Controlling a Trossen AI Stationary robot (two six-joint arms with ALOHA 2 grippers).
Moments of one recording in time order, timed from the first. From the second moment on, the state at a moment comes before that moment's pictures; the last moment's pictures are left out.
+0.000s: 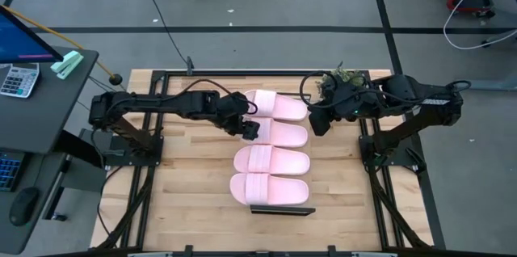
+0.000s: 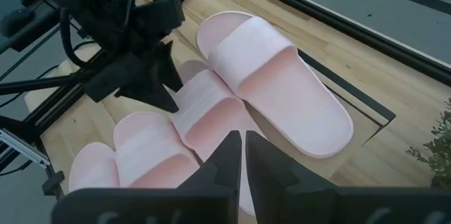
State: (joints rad) left arm 0.08 1.56 1.33 -0.63 0.11 -1.04; right arm 0.16 1.35 1.76 -1.24 0.42 0.89
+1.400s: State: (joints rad) left arm 0.09 1.53 1.32 -0.42 0.13 -1.16; right arm 0.16 1.35 1.76 -1.24 0.43 0.91
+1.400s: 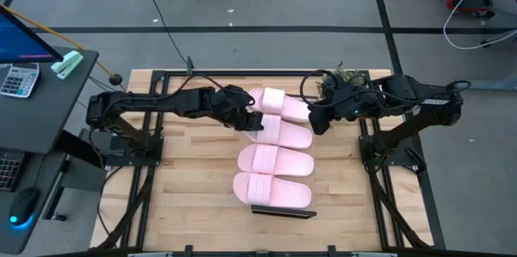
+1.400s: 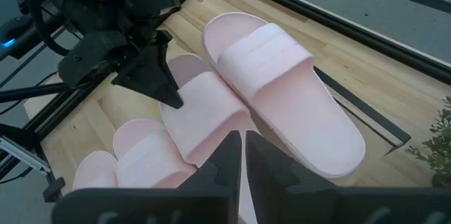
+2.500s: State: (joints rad) left arm 0.02 1.53 1.32 -0.38 0.07 -1.21; right arm 0.16 1.35 1.76 -1.24 0.43 0.92
